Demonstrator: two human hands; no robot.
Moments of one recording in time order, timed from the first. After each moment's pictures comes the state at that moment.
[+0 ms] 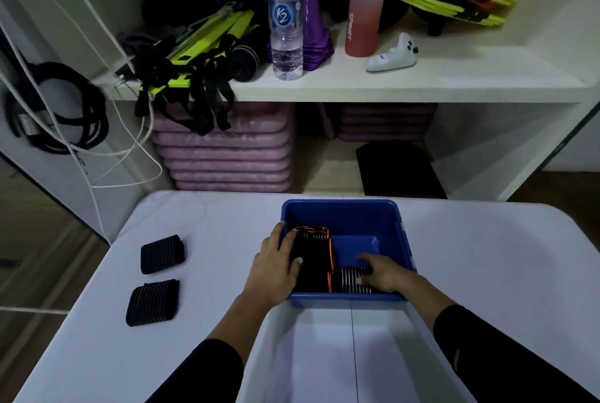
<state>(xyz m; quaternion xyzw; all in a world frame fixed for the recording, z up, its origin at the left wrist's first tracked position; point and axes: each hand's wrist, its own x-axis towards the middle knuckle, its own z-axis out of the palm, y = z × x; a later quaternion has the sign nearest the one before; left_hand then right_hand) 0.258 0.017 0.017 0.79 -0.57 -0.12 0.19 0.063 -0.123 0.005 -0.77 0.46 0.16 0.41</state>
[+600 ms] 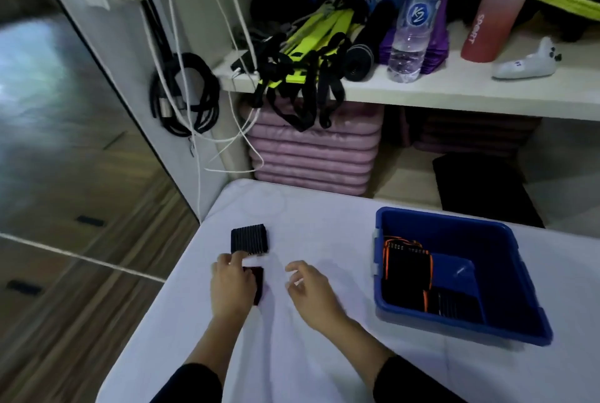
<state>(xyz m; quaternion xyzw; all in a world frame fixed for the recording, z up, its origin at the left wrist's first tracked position) 0.410 0.156 0.001 0.93 -0.26 -0.06 0.24 0.277 0.063 0.005 -0.80 0.30 -0.11 0.51</state>
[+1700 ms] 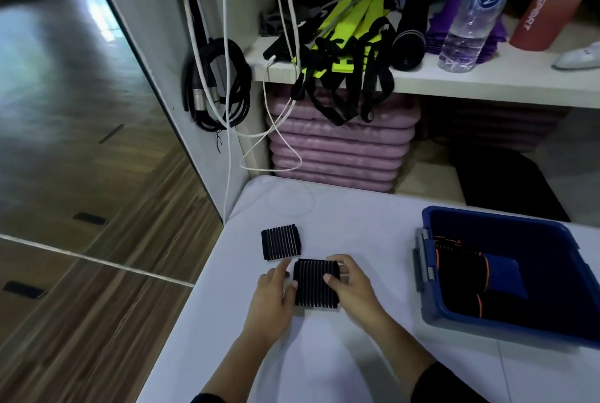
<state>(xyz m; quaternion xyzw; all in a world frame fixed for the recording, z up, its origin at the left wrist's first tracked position) 0.440 0.188 -0.028 0.83 -0.41 -0.18 0.33 0.321 0.067 -0.007 -0.64 0.43 -0.15 0.61</state>
